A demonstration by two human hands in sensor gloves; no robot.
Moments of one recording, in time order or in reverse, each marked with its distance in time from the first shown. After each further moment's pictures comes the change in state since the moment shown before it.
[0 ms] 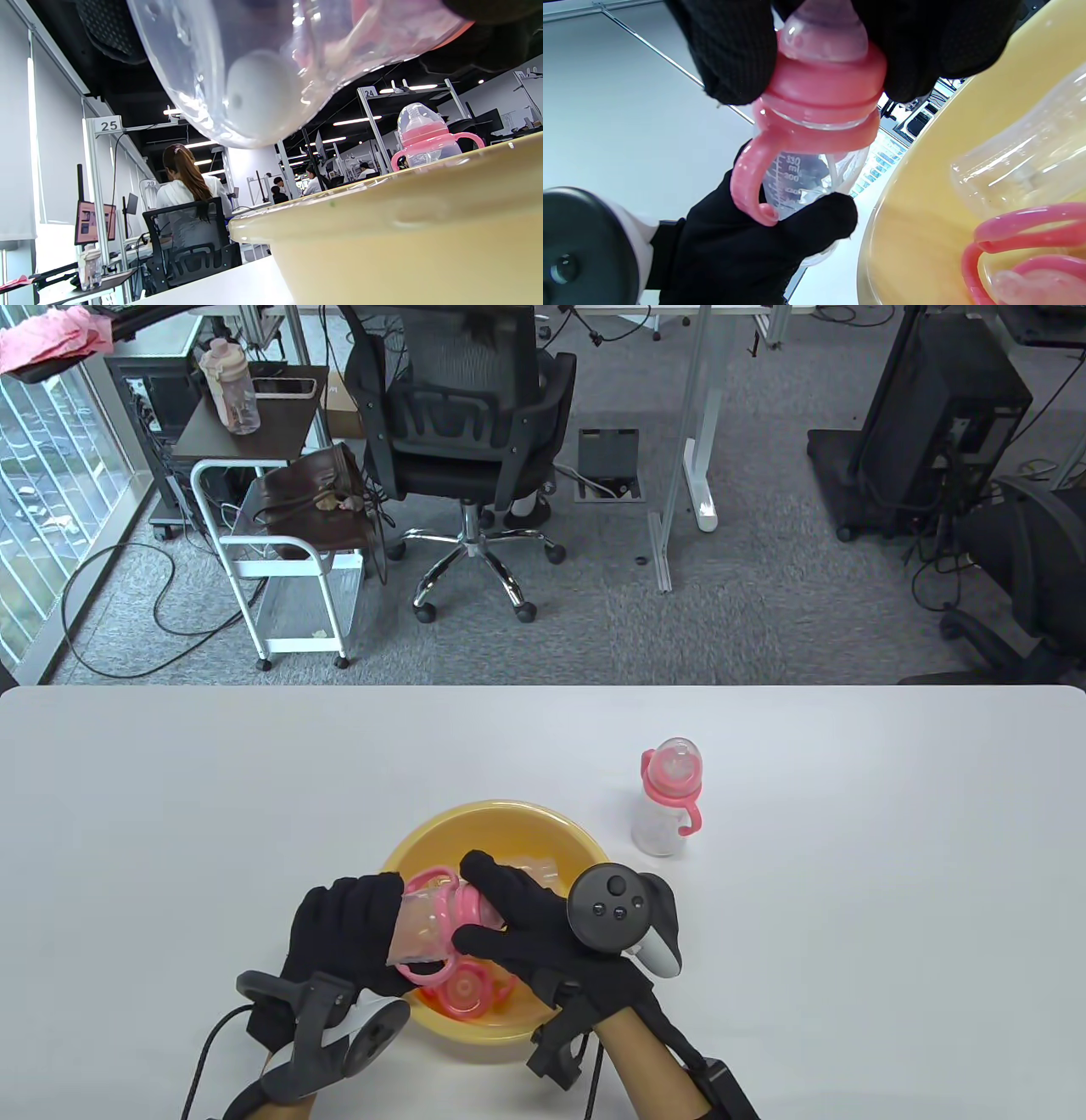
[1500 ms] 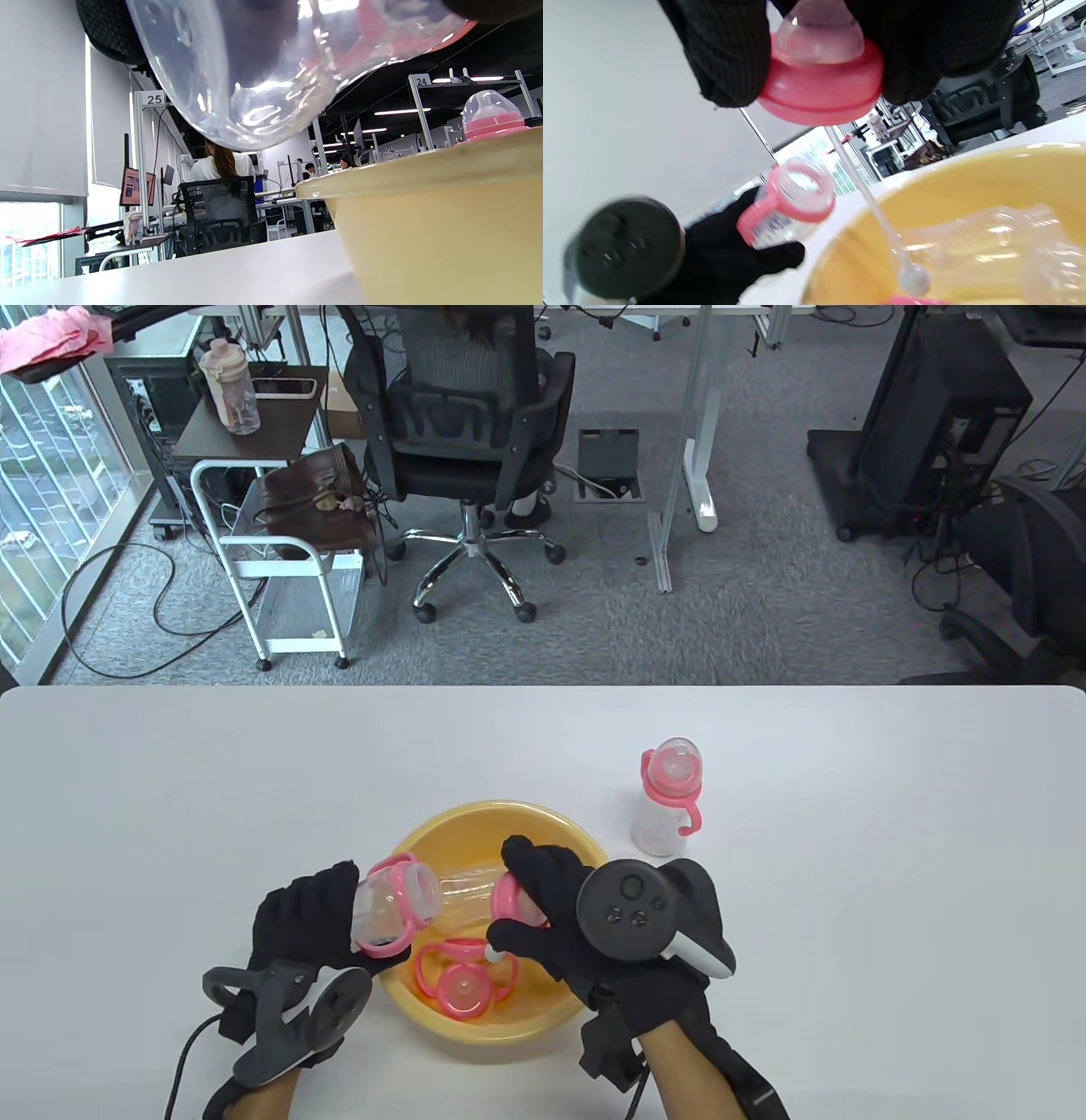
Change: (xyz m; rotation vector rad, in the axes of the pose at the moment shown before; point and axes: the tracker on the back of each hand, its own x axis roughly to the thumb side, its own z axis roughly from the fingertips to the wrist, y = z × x) left_hand -0.033 -0.011 0.001 -0.072 0.153 0.035; right_hand 0.061 -0.042 0.017 0.037 0.098 0.393
